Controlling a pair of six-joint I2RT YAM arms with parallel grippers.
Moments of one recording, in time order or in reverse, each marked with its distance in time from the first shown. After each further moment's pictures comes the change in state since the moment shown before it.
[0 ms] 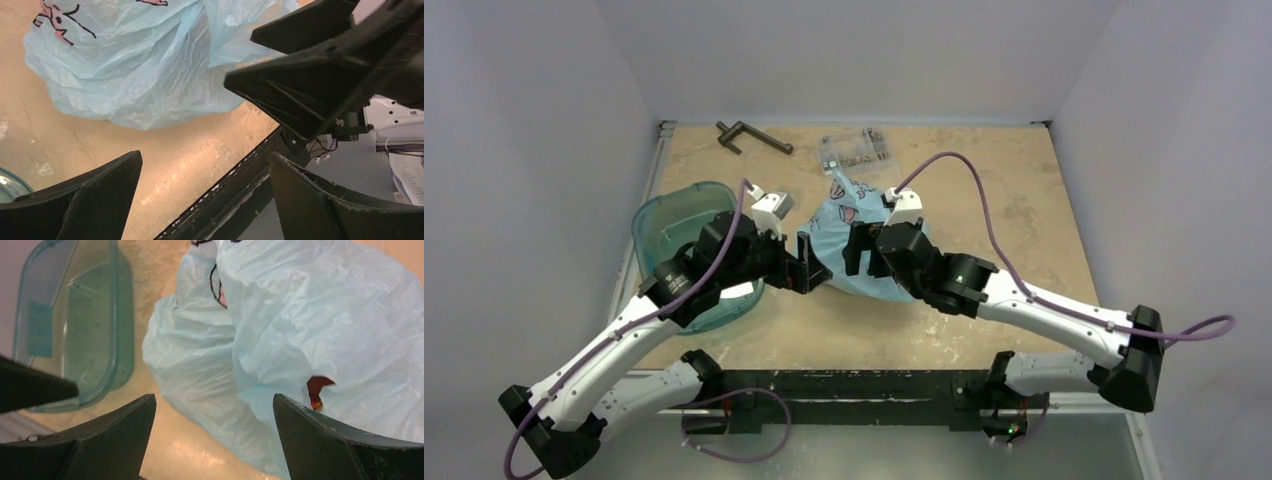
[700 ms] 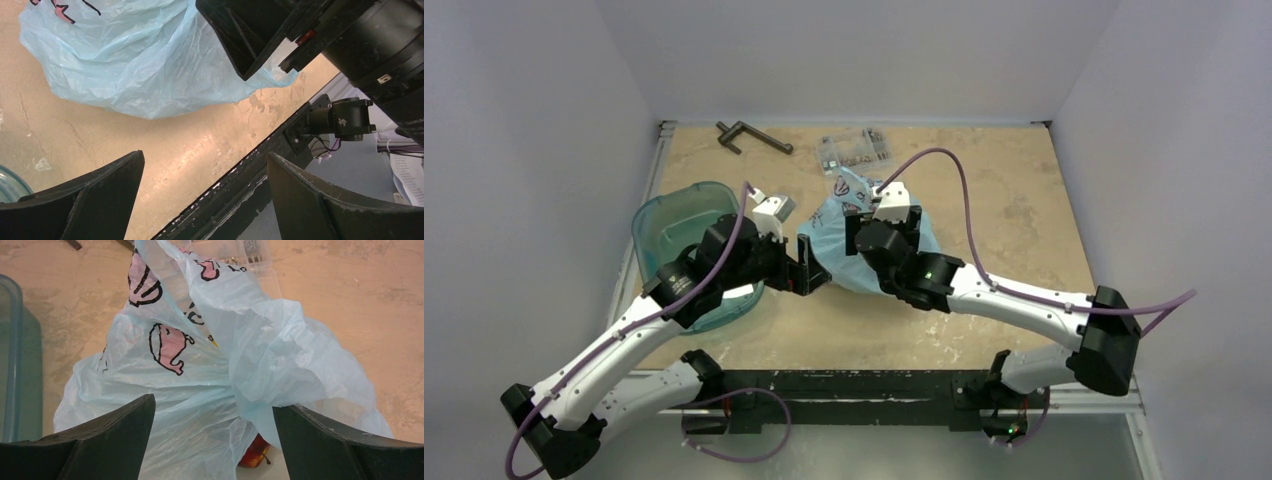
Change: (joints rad) left arm 0.000 -0.002 -0.033 0.013 -0.008 -0.020; right arm 0.000 0.192 -0.037 0.269 0.401 -0.212
